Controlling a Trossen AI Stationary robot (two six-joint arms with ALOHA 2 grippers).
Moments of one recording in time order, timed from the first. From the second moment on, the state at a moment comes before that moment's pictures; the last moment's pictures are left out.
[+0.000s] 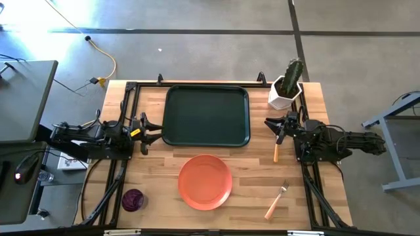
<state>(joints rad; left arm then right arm) -0.12 0.01 0.07 -0.12 -0.30 -0.13 -0.07 0.06 0.05 -0.06 0.36 0.44</state>
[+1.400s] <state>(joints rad) -0.12 0.01 0.07 -0.16 -0.21 -0.19 -0.07 0.06 0.05 -0.06 0.41 0.29</state>
